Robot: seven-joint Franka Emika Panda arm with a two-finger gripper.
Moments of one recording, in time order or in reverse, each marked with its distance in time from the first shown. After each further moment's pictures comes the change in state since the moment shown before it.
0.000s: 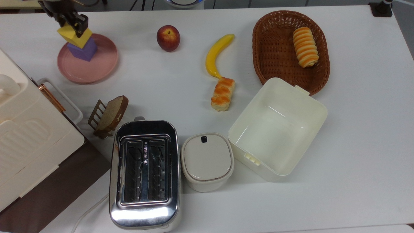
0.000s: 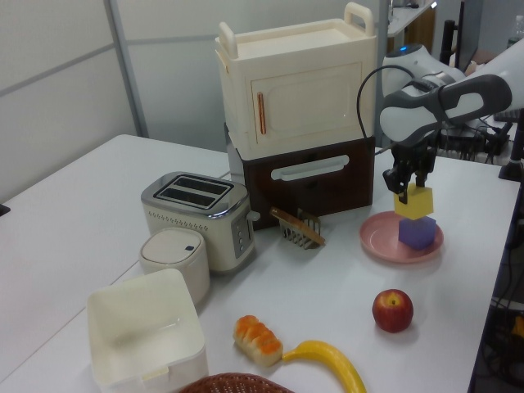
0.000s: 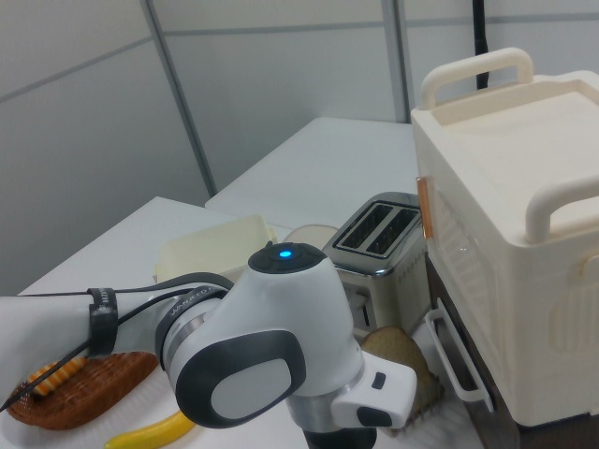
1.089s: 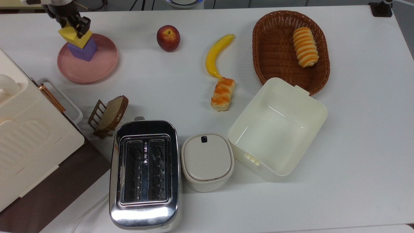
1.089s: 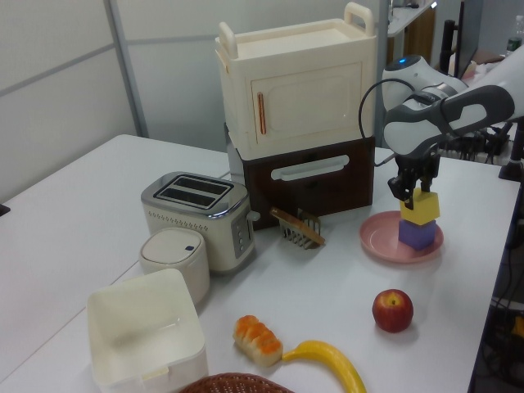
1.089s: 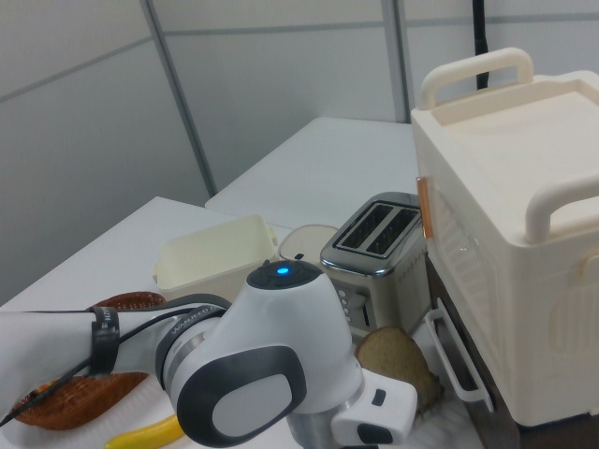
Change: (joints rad) arm 0.007 -0.002 -0.020 -0.045 -0.072 0.041 0.021
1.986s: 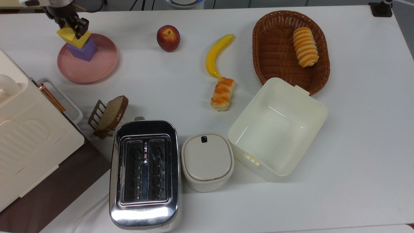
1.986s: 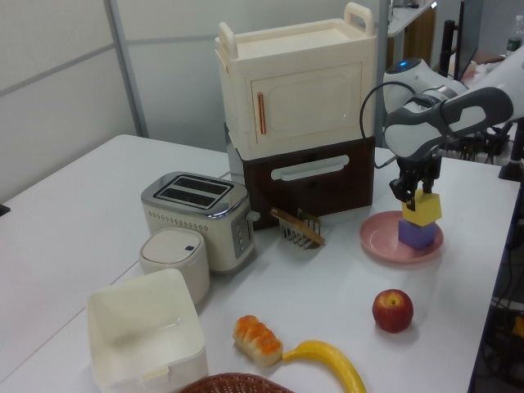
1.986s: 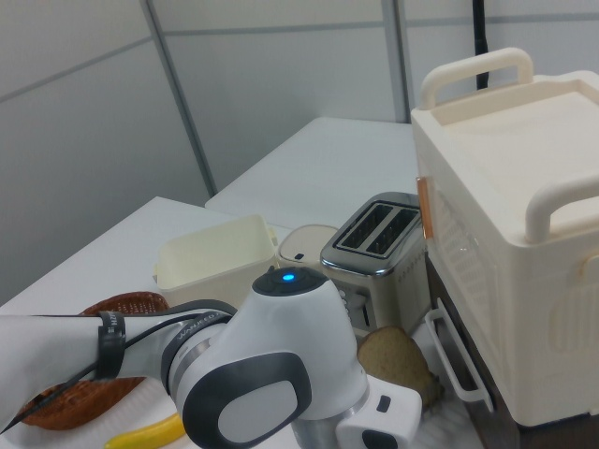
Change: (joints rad) arm 0.000 0.014 -0.008 0.000 -0.007 0.012 0.000
